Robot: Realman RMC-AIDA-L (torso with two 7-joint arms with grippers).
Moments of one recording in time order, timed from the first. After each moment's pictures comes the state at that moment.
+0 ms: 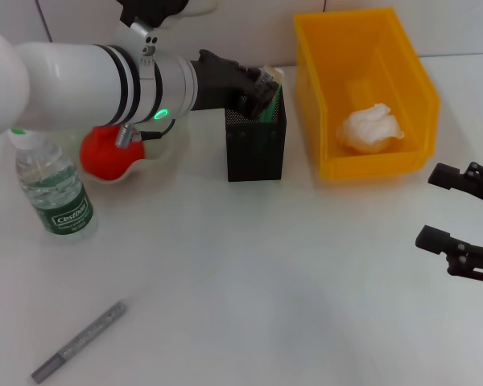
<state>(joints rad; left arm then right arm) -0.71 -2.08 1.72 1.13 2.23 0.67 -2.45 0.14 2.08 -0.69 -0.79 -1.58 -1.92 1.14</state>
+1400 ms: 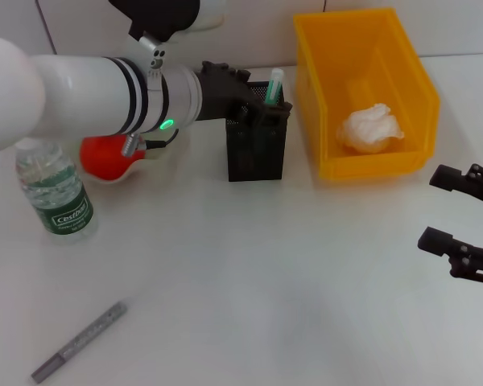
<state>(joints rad) -0.73 -2.08 1.74 1.07 2.21 0.64 -2.44 0.14 2.08 -0.69 -0.79 -1.58 -1.93 1.15</state>
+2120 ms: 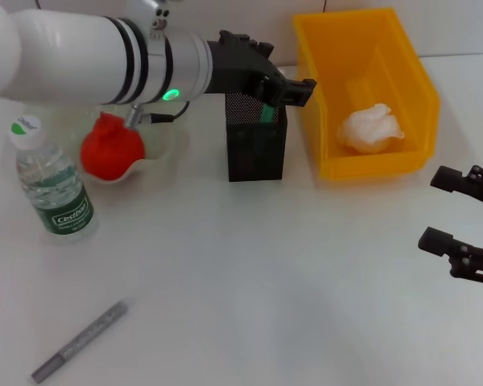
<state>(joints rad) -0.73 -2.07 1.67 1.22 2.22 0.80 -2.45 0.13 2.08 -0.69 -0.78 -1.58 -1.92 1.15</state>
